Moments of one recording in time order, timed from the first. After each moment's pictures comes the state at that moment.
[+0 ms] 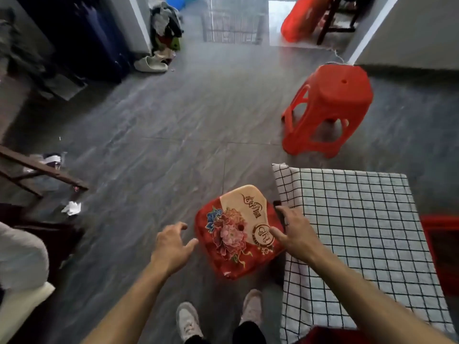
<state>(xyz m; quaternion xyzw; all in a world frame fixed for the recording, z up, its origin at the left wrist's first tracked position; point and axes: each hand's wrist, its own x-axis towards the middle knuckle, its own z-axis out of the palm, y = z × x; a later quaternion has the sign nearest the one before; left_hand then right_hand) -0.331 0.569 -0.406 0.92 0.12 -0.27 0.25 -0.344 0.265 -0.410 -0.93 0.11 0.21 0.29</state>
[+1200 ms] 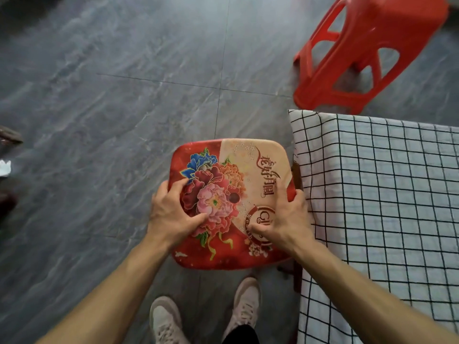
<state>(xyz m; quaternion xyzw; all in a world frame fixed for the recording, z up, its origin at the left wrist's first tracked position) -0.309 0.541 -0.658 0.94 0.07 -0.17 0.30 -0.341 0.296 -0.652 -0.94 0.17 0.23 0.18</state>
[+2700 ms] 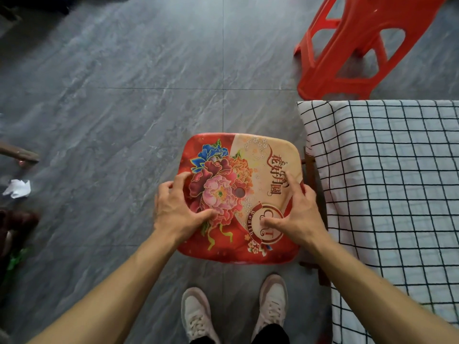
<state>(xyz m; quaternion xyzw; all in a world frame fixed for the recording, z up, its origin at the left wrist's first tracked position) -0.291 0.581 -0.668 0.94 0.06 -0.17 0.28 -0.347 0.322 -0.668 -0.89 0.24 0.19 0.35</state>
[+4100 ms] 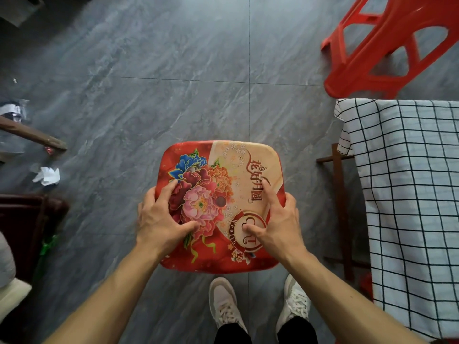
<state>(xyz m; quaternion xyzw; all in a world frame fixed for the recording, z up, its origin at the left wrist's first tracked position) -0.301 0.732 -0.658 0.95 0.08 -0.18 0.23 -0.345 0.489 -0.657 -0.90 0.21 0.19 0.32</state>
